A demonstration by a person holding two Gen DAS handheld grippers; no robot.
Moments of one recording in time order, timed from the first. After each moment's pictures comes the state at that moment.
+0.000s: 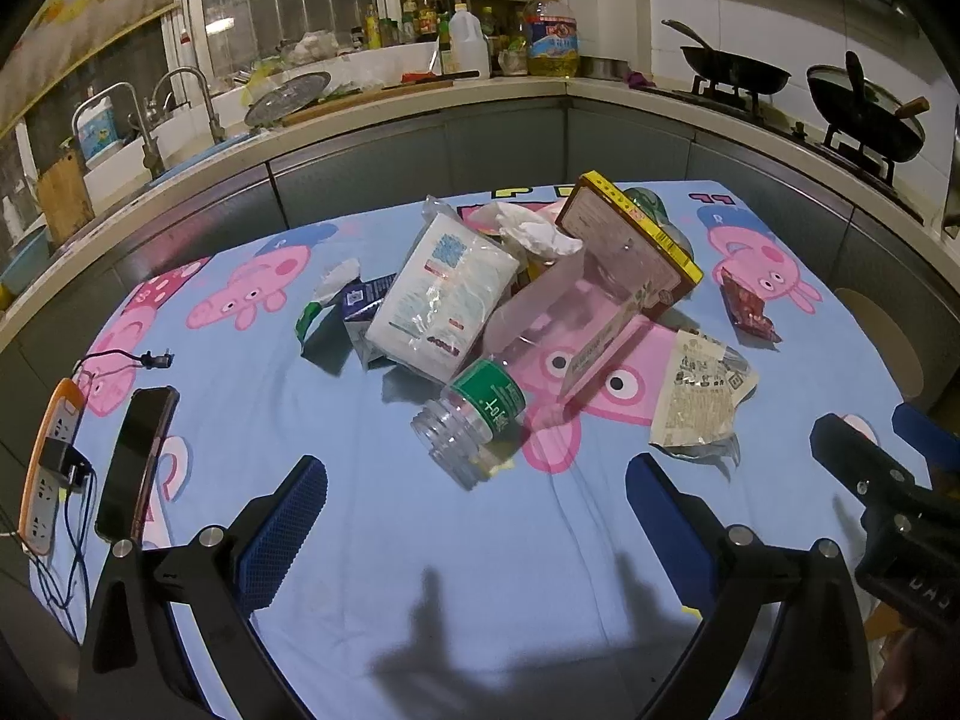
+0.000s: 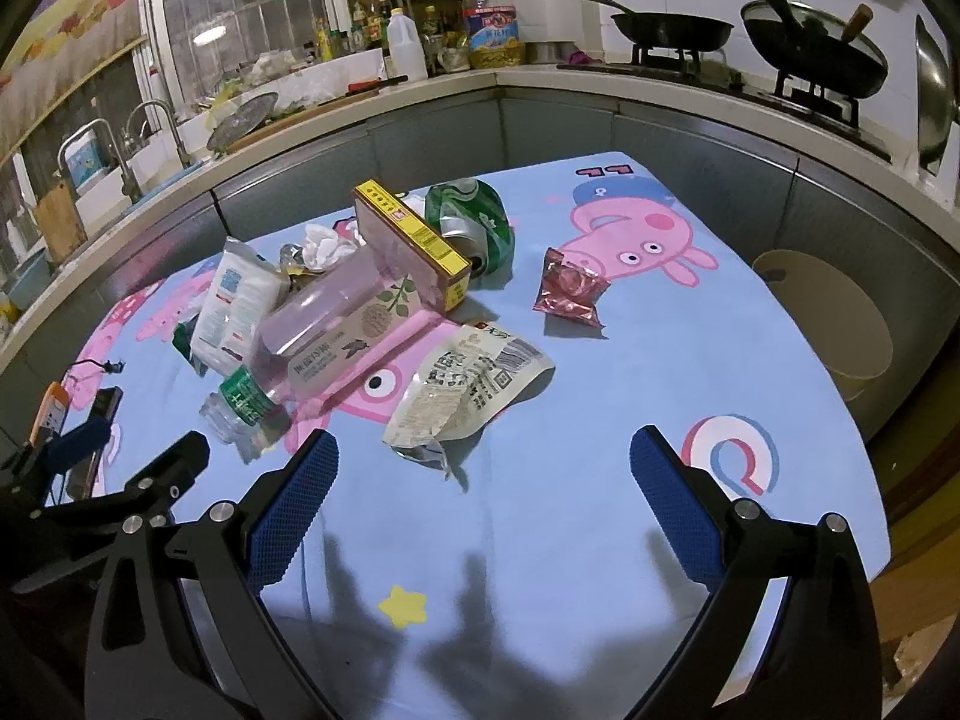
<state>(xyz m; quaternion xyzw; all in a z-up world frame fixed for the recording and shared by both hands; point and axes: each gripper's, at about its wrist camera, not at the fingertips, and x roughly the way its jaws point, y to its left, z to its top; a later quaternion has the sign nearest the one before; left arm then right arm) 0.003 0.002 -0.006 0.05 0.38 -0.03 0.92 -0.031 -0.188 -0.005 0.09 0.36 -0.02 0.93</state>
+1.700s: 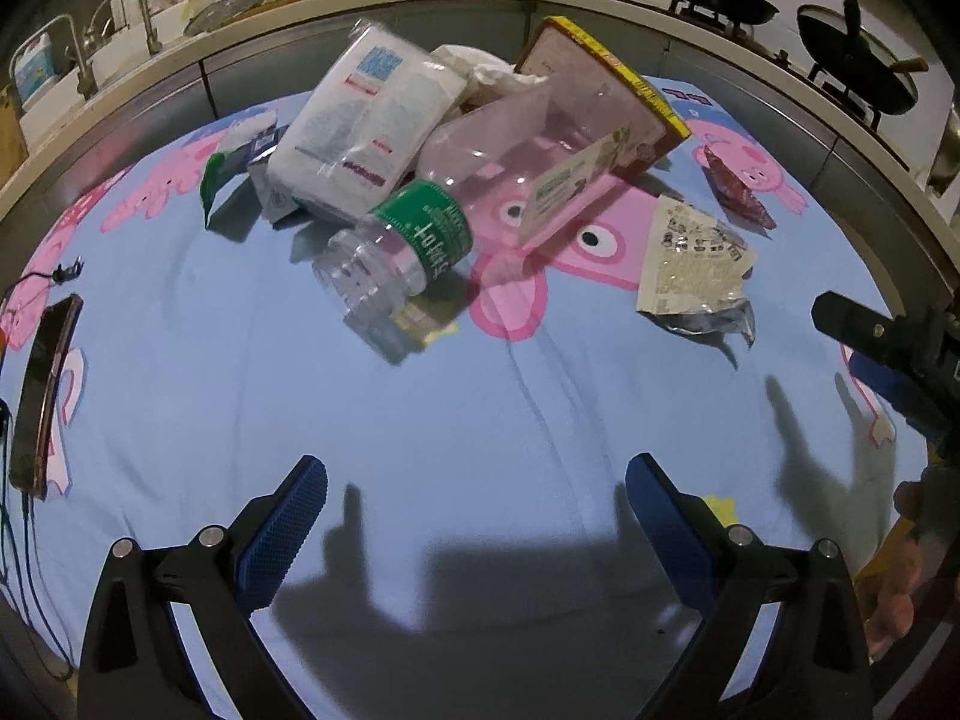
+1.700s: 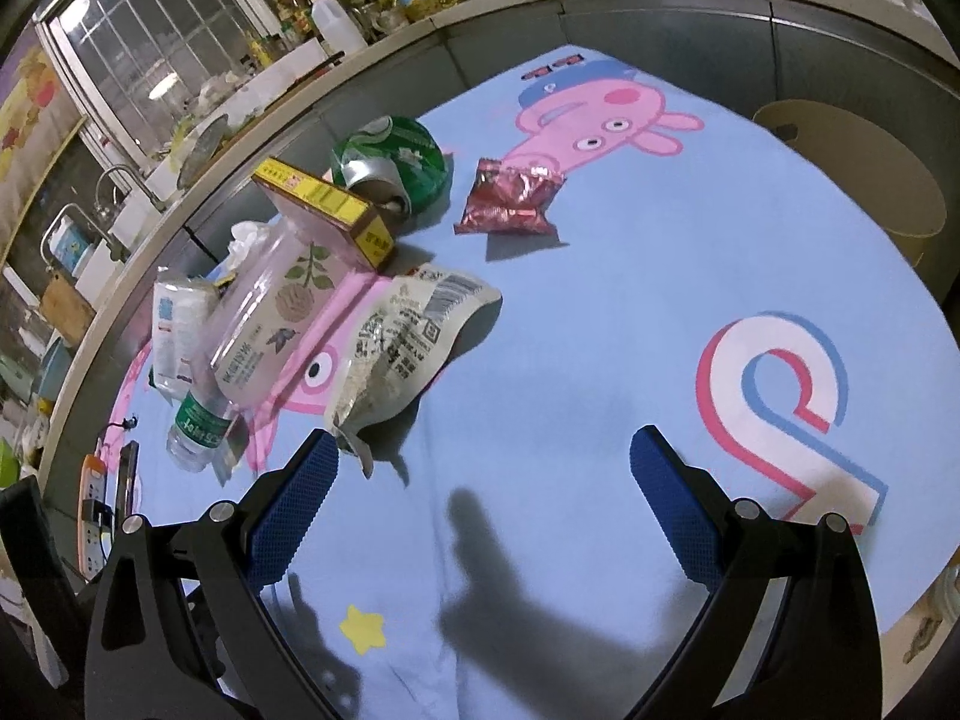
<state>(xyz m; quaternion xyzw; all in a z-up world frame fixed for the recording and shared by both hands) 0.010 0.003 -0.076 0.03 0.48 -0.09 0.87 -0.003 -0.250 -0.072 0.23 0.42 0.00 0.88</state>
